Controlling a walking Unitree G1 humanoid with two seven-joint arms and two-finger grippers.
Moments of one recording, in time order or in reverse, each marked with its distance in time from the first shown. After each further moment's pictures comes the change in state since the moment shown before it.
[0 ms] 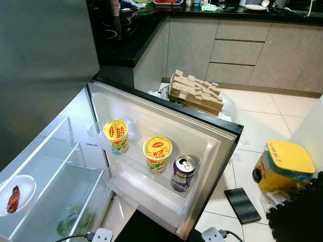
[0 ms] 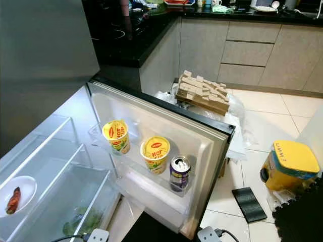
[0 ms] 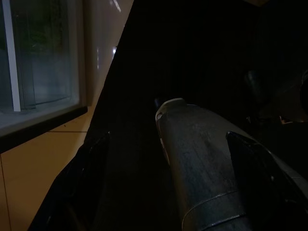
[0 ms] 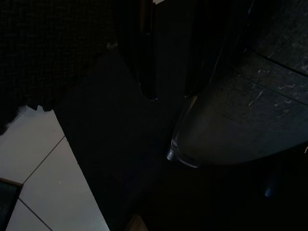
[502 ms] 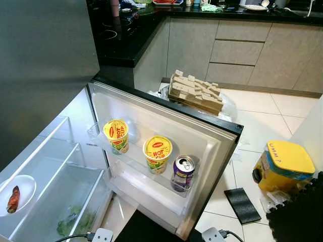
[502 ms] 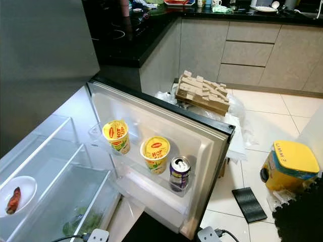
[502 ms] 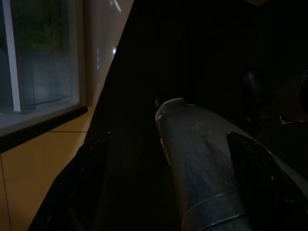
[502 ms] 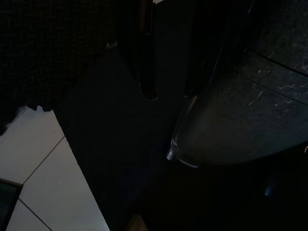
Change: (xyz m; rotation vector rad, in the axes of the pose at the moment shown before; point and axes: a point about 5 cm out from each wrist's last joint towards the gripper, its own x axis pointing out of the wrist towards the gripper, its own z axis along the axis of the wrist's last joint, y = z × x) left arm 0.000 0.000 0.000 0.001 -0.001 0.000; right arm 0.000 0.000 -0.001 0.003 0.001 0.000
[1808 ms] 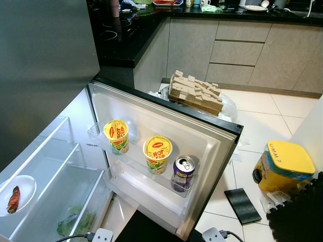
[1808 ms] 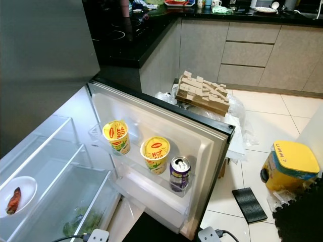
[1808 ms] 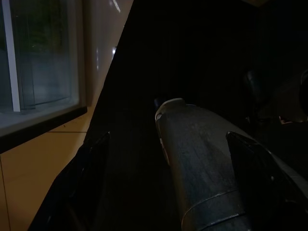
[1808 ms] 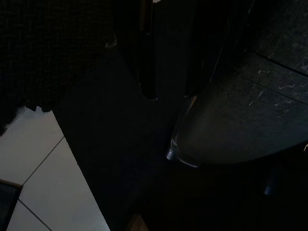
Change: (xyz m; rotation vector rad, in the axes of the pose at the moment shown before) left arm 0.000 0.000 0.000 -0.001 0.000 -0.004; right arm 0.000 0.000 -0.001 0.001 0.001 0.000
